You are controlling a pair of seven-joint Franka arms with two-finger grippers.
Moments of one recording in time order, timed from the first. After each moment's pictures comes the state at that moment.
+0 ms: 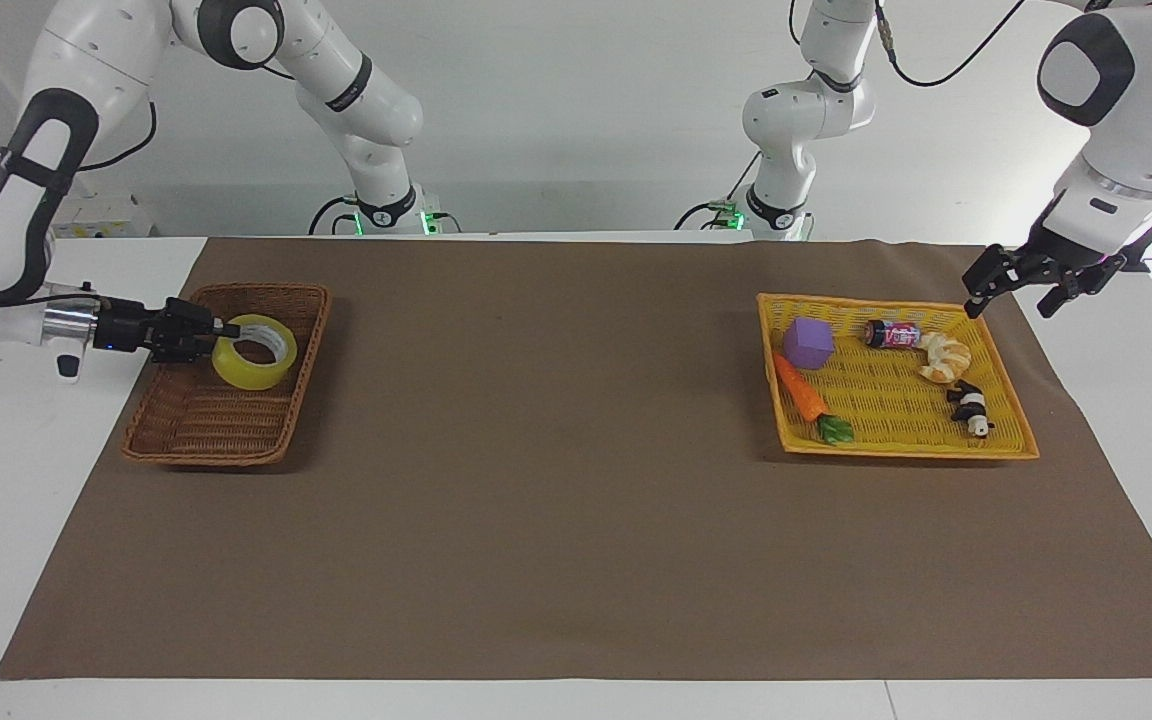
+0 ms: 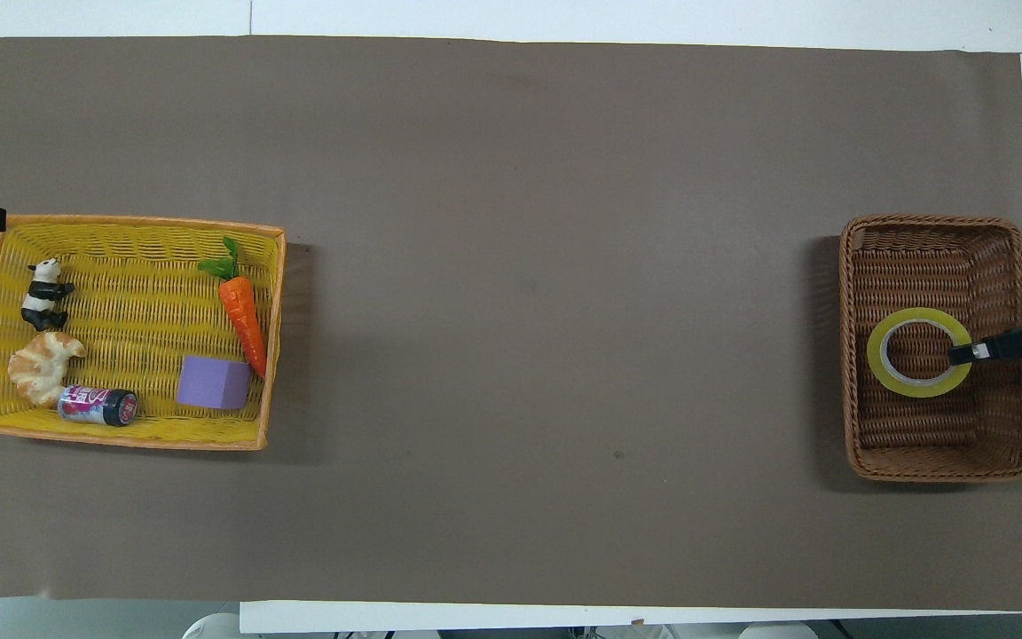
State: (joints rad) left arm -0.01 0.00 0.00 -1.65 0.01 1.69 0.13; right arm -0.52 0.42 -0.14 -1.76 0.58 1.36 -0.95
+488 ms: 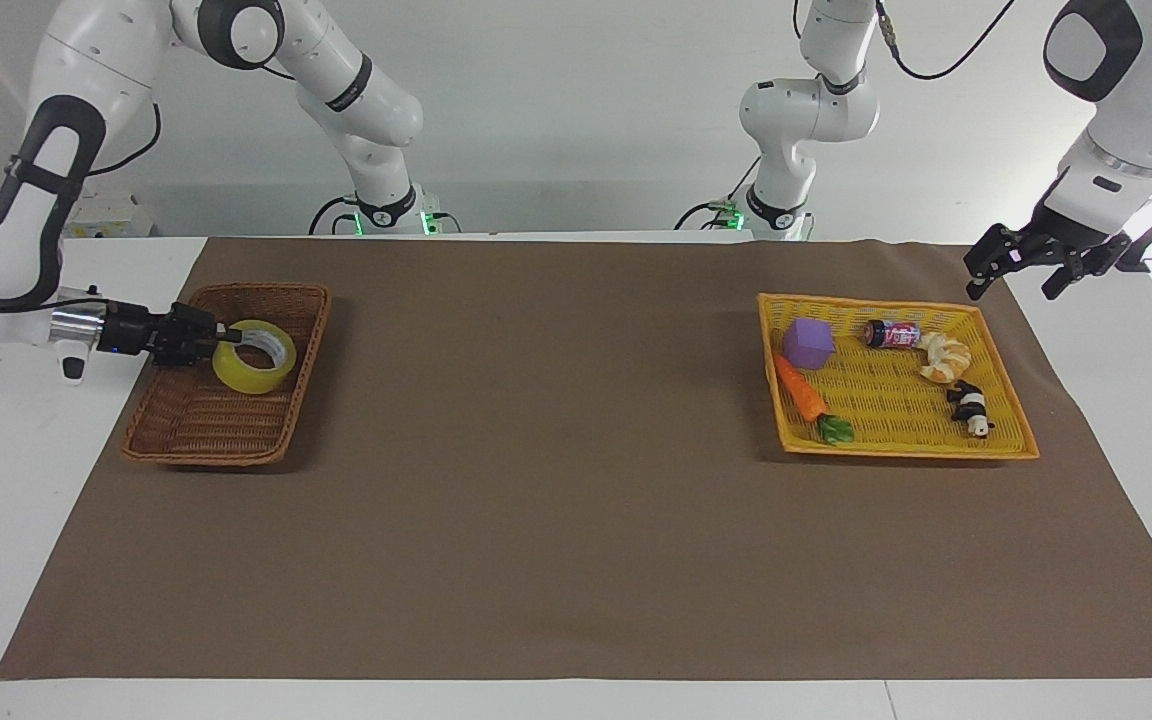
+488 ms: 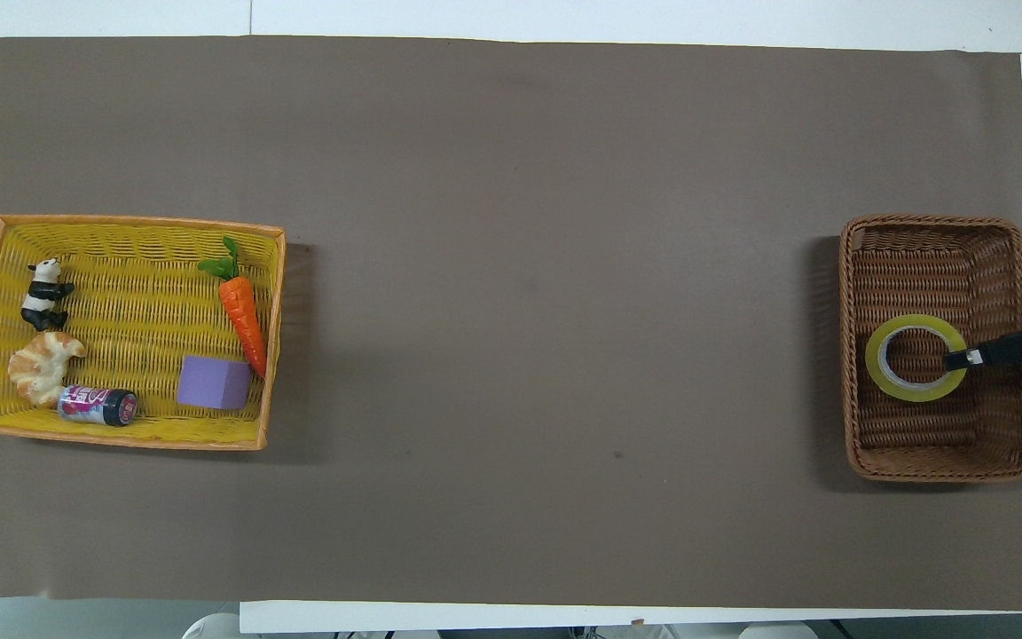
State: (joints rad) left arm -0.16 0.00 0.16 -1.58 0.02 1.61 0.13; right arm -0.52 0.41 -0.14 -1.79 0.54 1.40 -0.97
